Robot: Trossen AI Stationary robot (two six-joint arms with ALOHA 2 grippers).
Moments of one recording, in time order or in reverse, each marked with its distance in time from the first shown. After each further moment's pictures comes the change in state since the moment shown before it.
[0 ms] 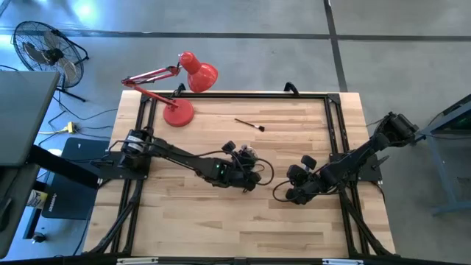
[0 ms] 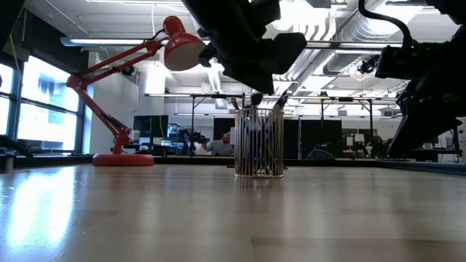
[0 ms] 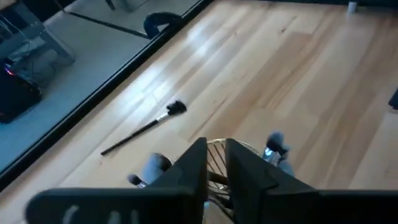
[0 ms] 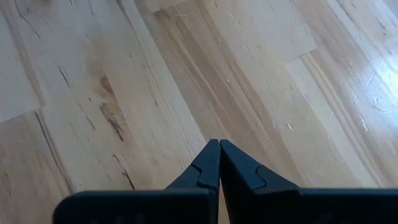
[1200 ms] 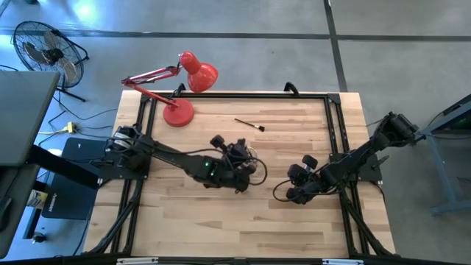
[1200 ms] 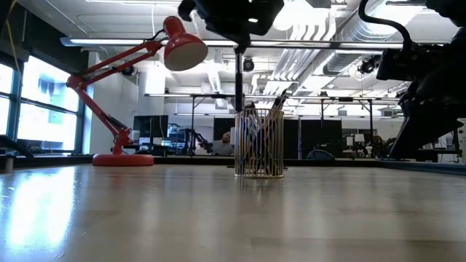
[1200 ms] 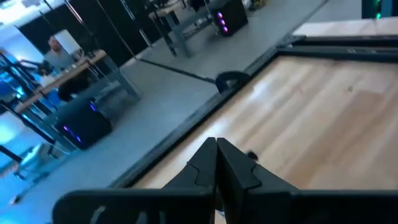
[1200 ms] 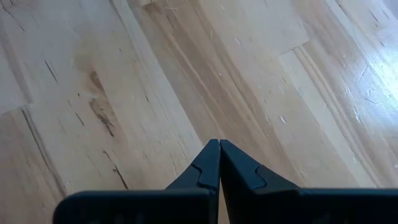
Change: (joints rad) left arm -0.035 -0.126 -0.002 -0.046 -0.314 0.100; right arm -0.001 0.000 0.000 -0.030 0.000 0.022
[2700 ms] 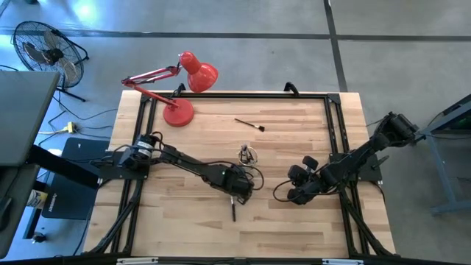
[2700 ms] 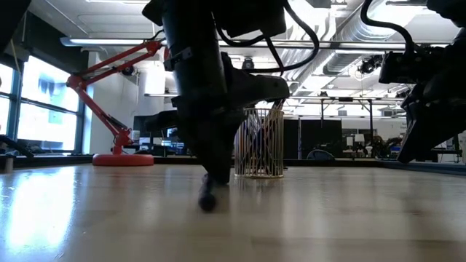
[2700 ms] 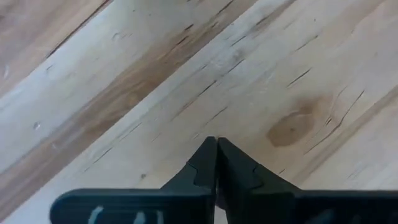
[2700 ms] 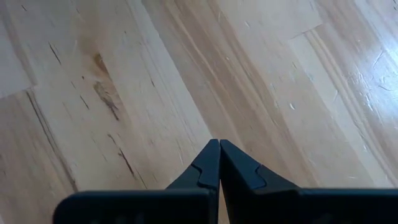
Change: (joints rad) left arm 0.005 0.262 0.004 -0.306 1.117 -0.767; right arm 0.002 0.000 0.000 -0.011 -0.052 0.004
